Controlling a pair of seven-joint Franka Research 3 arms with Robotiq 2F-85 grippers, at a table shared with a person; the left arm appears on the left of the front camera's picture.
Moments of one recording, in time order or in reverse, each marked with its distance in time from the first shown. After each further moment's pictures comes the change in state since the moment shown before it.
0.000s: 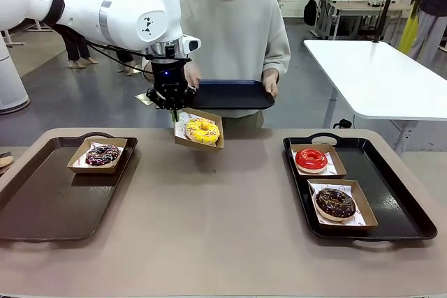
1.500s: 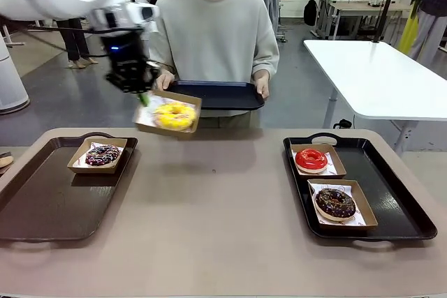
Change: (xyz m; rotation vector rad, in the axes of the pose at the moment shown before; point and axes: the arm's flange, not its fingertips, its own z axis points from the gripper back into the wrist) left arm -0.057 0.093 0.085 -0.137 -0.014 -0.101; right arm 0.000 0.000 0.000 -0.001 0.001 0.000
